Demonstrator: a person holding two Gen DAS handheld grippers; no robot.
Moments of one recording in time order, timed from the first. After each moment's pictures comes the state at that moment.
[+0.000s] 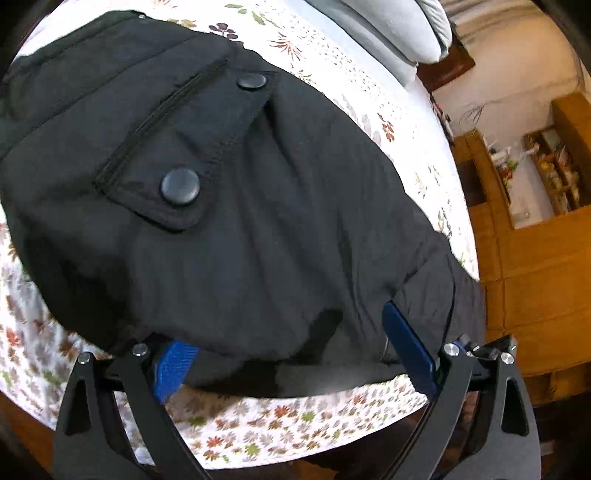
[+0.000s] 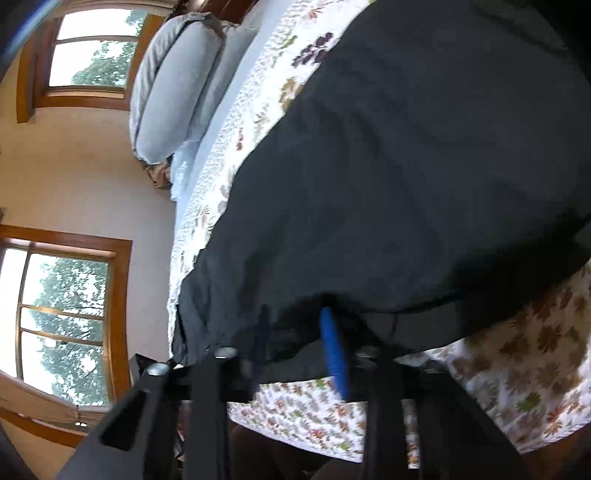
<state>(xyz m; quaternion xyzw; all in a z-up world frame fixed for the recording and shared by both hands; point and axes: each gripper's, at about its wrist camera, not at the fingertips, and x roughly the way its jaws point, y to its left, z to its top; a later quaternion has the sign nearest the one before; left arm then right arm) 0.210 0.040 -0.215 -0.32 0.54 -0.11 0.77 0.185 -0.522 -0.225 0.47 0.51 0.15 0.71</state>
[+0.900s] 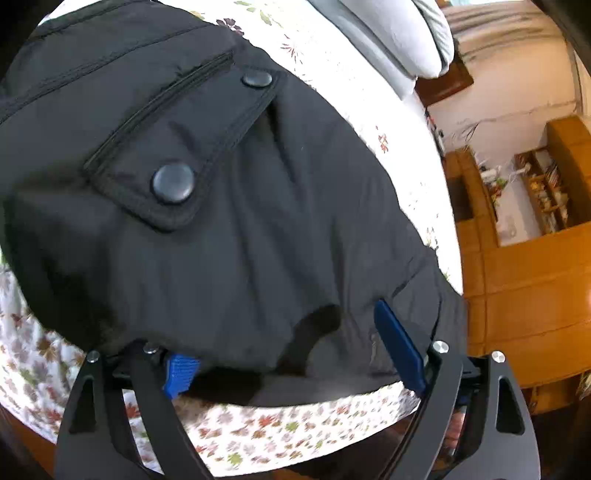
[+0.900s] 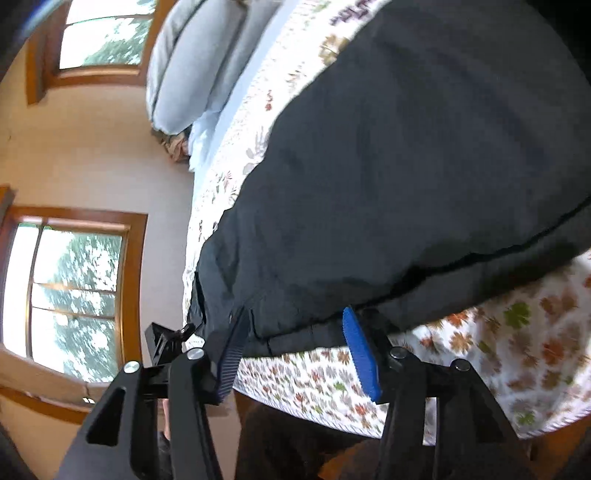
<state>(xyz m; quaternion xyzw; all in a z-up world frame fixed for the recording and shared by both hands) 0.203 0.040 -0.222 -0.37 0.52 -0.11 0.76 0.186 -0.473 -0.223 0.48 0.52 0.20 0.67</state>
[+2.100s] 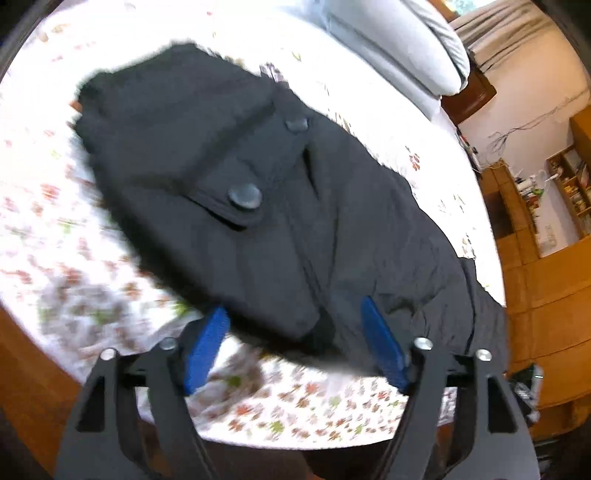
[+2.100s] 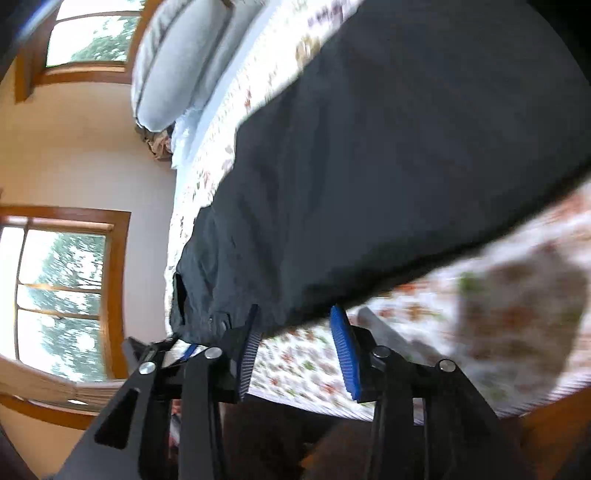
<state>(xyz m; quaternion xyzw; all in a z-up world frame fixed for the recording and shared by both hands) 0.150 0.046 -0.183 -0.29 0.49 0.00 0.82 0.146 -0.519 -0.198 0.43 0.52 0.17 0.72</state>
